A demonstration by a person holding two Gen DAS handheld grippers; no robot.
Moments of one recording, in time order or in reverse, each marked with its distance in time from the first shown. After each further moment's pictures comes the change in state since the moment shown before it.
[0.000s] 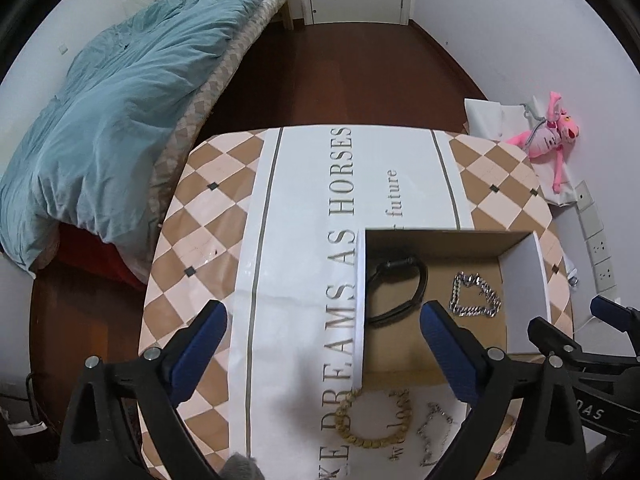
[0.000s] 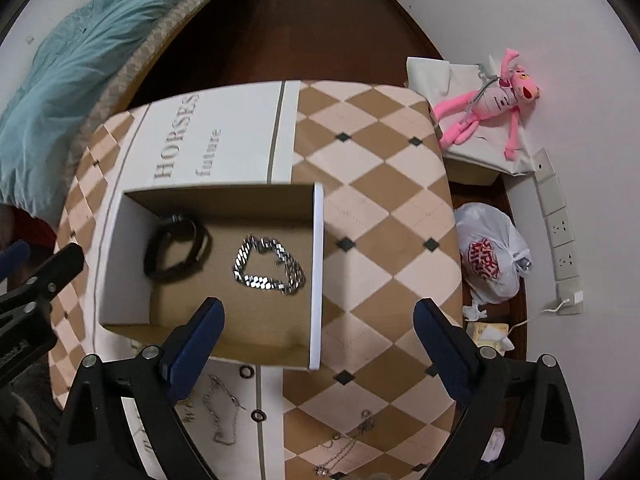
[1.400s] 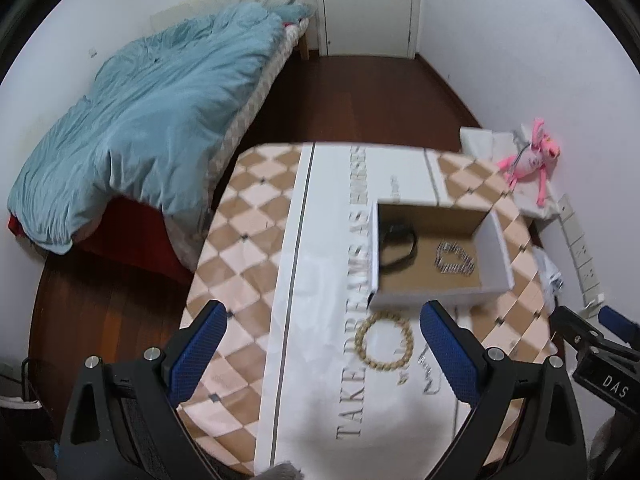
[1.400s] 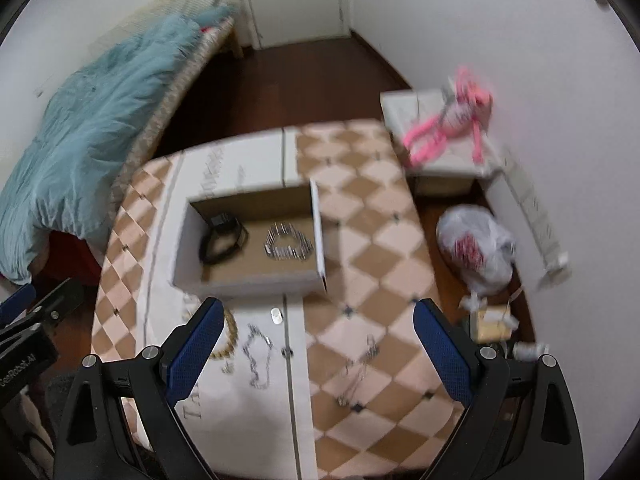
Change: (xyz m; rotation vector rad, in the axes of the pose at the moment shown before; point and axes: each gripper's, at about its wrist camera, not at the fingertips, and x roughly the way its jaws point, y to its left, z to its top) left arm -0.094 0.026 -0.078 -0.040 -0.105 0.015; right arm -0.095 -0.015 -0.099 0.162 -0.145 0.071
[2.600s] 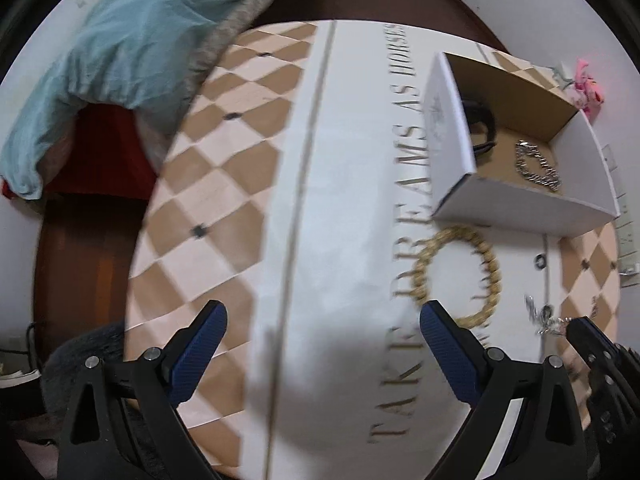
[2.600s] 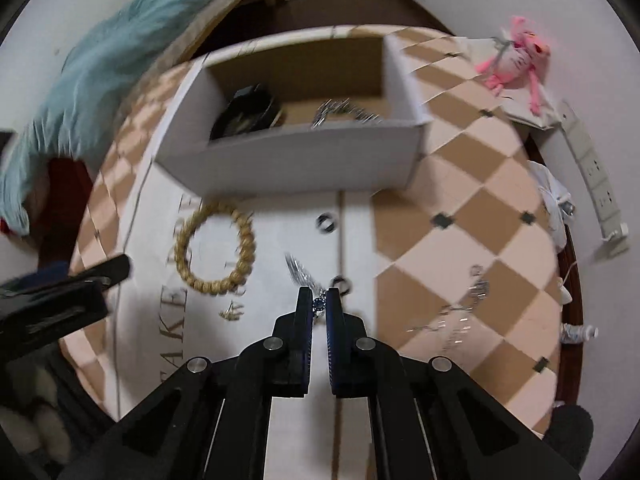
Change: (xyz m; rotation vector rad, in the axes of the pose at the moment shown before) left arm 0.121 0.015 -0.048 -0.022 0.261 0.009; right arm 0.089 0.032 -0.061 -0.071 0.083 0.087
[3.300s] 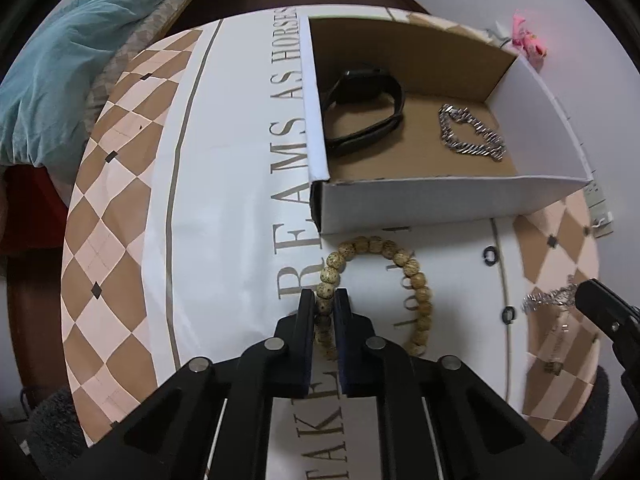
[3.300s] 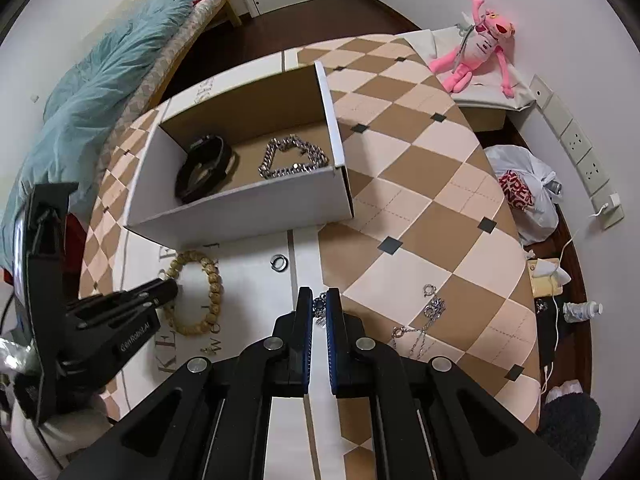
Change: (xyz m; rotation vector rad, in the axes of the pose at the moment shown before) left arm 0.023 -0.056 0.010 0.188 0.004 -0.148; right arm -0.009 -0.030 0.024 0.107 -0.019 0.012
